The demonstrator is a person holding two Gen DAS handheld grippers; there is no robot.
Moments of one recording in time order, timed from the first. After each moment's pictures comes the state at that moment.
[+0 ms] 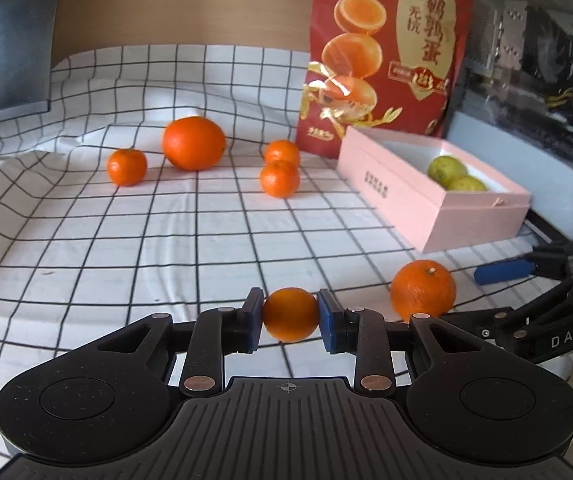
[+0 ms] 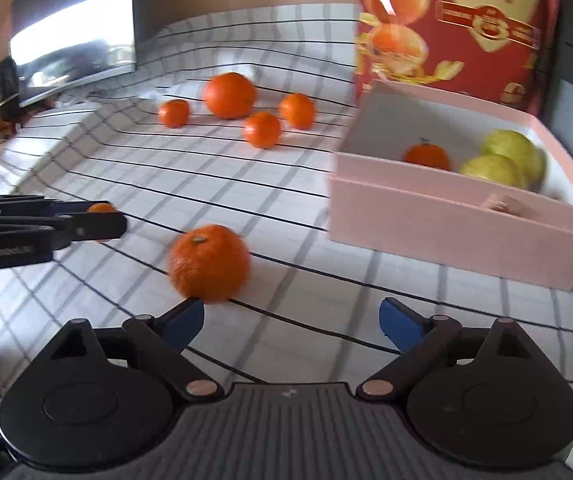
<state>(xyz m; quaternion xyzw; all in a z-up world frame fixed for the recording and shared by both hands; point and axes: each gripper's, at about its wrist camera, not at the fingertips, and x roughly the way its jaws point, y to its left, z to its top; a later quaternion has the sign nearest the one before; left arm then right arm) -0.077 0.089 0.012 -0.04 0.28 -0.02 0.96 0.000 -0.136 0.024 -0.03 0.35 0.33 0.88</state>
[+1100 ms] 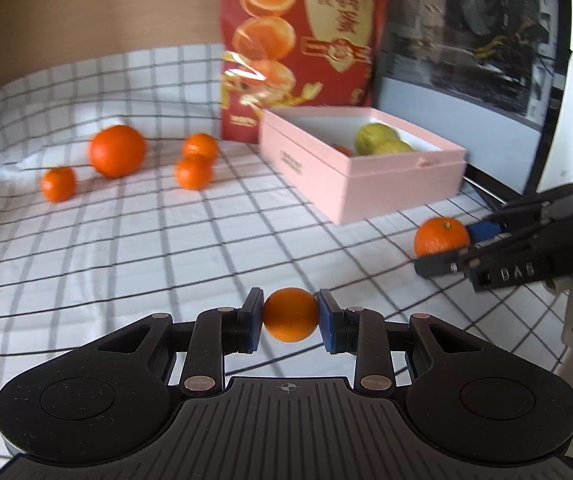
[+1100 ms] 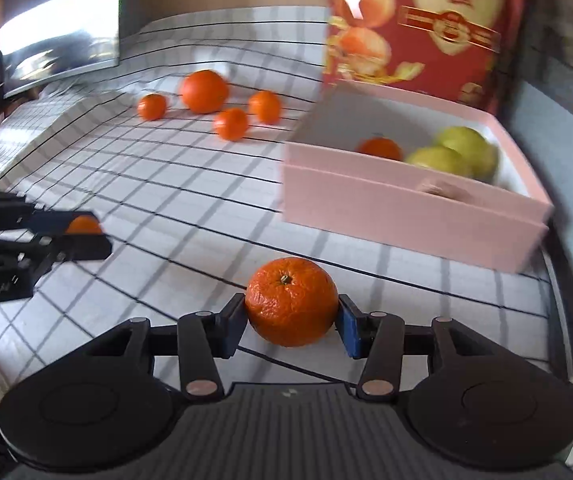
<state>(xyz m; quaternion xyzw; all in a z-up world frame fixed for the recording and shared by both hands) -0.084 0.031 0.014 0.01 0.30 -0.10 0.95 -0.011 -0.179 0.025 -0.05 0.35 0.28 0.89</state>
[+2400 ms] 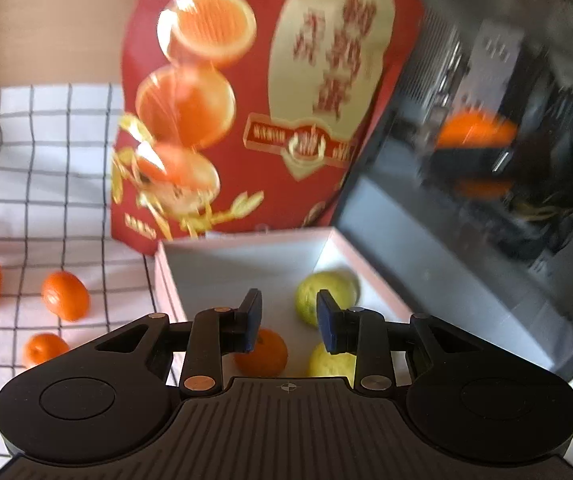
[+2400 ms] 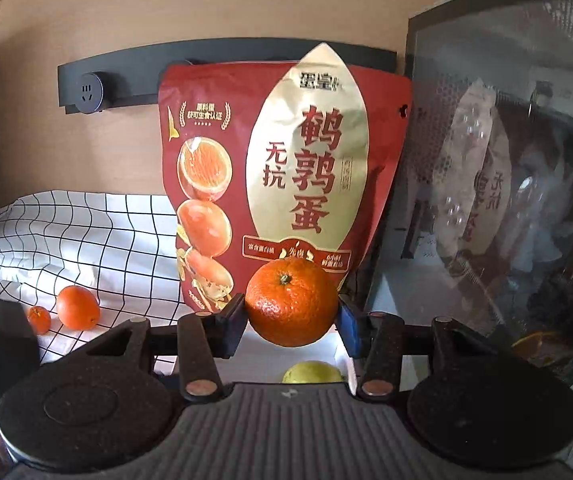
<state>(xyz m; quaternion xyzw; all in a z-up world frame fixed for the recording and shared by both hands) 0.112 -0.014 0.091 -0.10 0.28 -0.17 0.94 0.115 -0.205 0.201 0.00 0.26 0.13 0.96</state>
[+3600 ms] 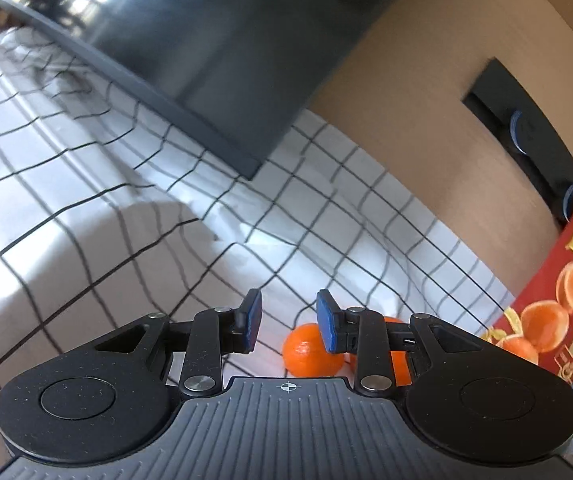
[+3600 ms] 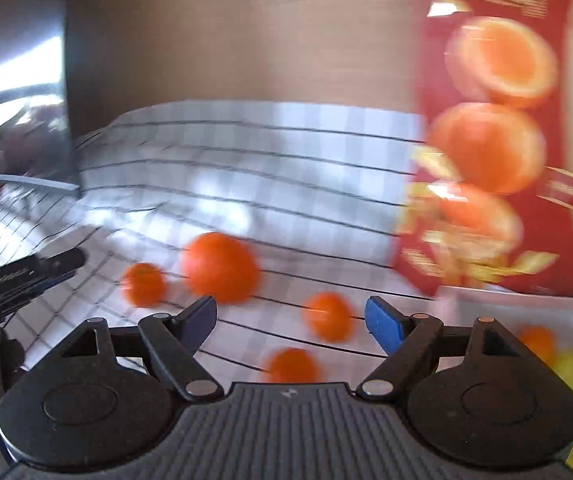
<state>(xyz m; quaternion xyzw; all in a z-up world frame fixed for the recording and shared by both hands) 0.025 0.296 0.019 -0.33 0.13 0.13 0.93 0.131 0.018 0.102 -0.03 0.30 0.28 0.91</state>
